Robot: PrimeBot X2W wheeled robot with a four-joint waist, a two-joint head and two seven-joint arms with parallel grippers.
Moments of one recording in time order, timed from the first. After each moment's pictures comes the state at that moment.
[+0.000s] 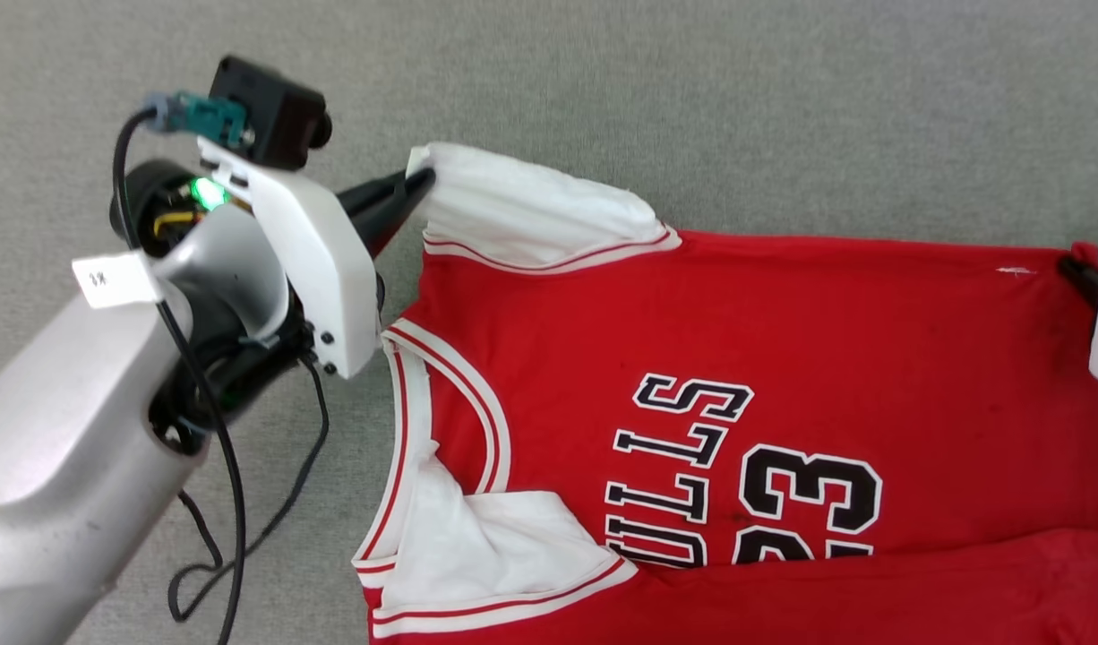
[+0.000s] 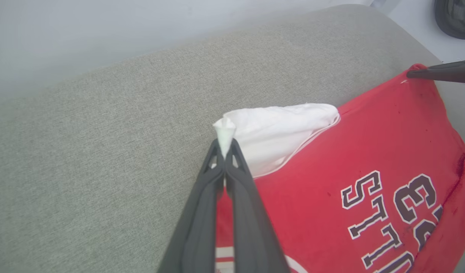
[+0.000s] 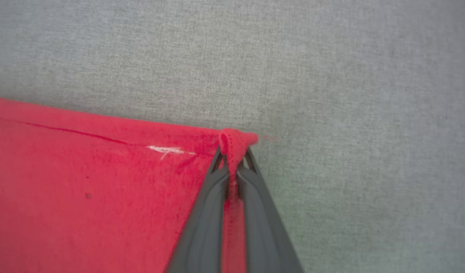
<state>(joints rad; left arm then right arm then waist) -0.84 0.65 -0.69 -0.01 -0.94 0.01 0.44 -0.57 -0.50 0.02 0.31 0.47 0.13 0.74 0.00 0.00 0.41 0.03</state>
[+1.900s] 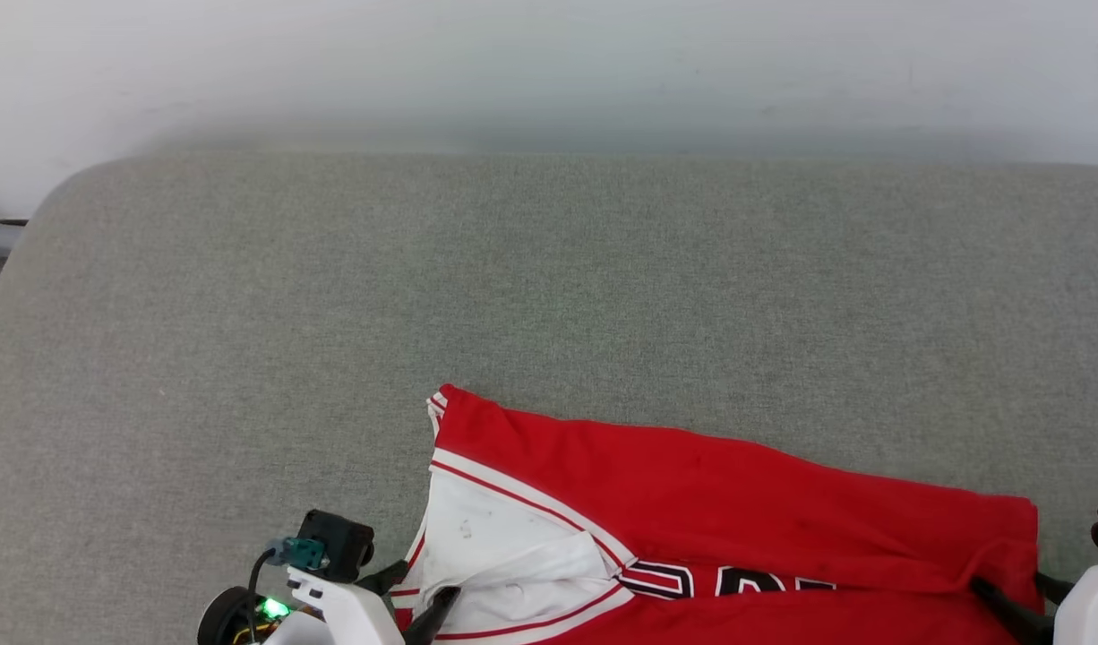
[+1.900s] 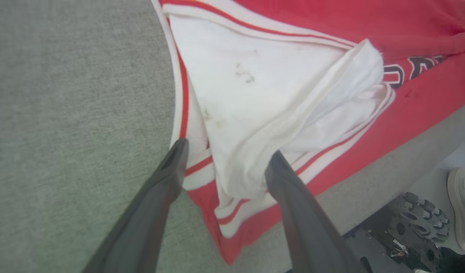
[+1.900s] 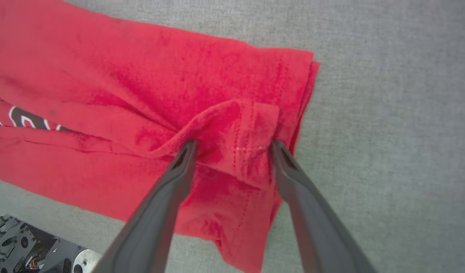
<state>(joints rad) -0.25 0.62 -0.87 0.15 -0.90 0.07 0.13 0.03 -0.60 0.14 0.19 0.72 0.13 0.46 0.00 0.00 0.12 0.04</state>
